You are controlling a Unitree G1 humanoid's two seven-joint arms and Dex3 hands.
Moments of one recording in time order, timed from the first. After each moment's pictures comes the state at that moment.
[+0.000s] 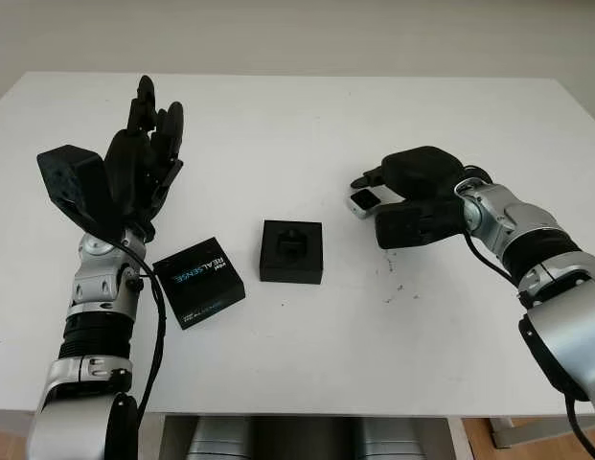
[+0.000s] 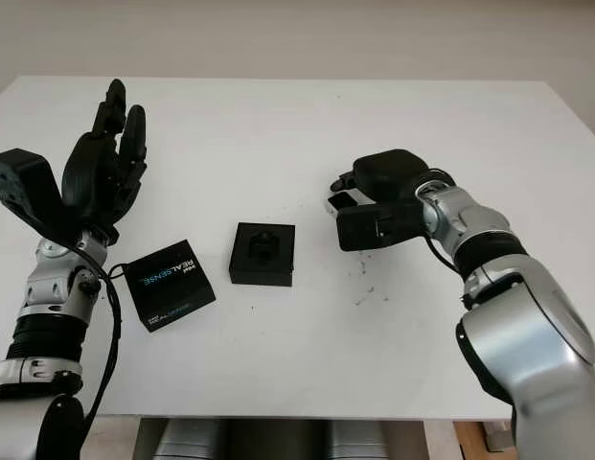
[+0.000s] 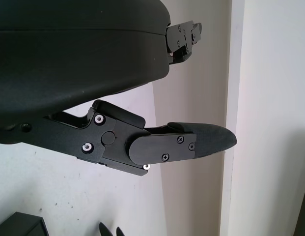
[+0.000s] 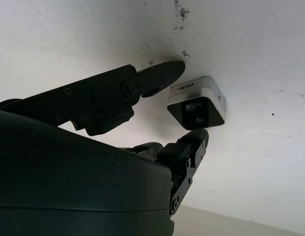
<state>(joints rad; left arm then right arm) -0.64 0.27 0.23 0.50 -0.23 -0.05 -0.22 -1.09 -0.52 0.55 1.26 -0.74 -0.41 -0.02</state>
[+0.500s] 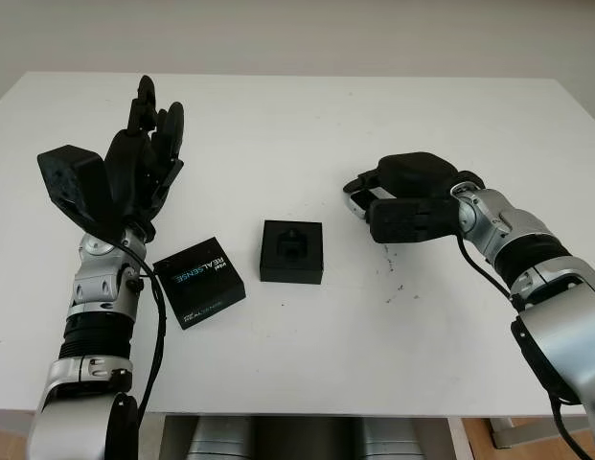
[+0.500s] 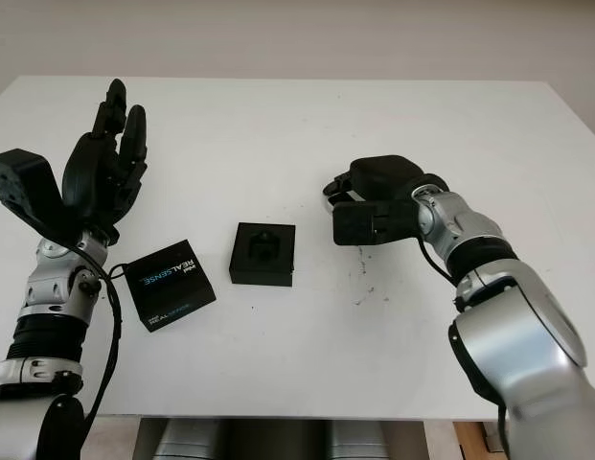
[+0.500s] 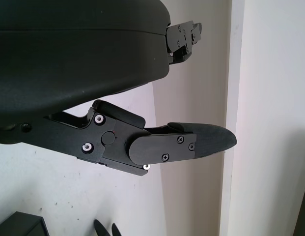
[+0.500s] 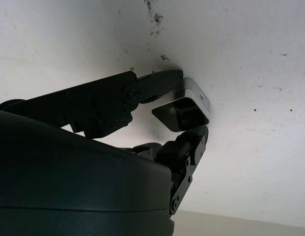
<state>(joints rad) -0.64 0.27 0.23 0.50 -0.23 -0.05 -0.22 -1.07 -0.49 0.52 1.27 -0.70 -0.41 -0.02</state>
